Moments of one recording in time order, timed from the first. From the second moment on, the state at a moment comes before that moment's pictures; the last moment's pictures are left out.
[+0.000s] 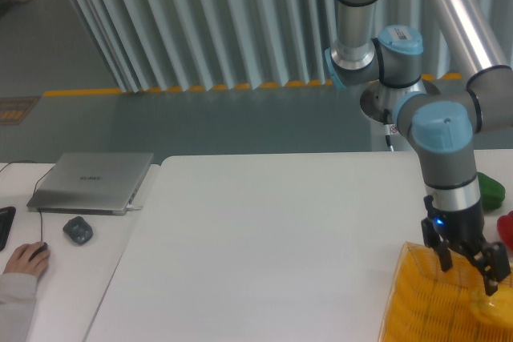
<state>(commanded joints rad) 2.37 -1.92 -1.50 -0.93 1.65 1.08</state>
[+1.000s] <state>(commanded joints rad) 2.58 -1.82 -1.44 -1.42 1.62 1.73</state>
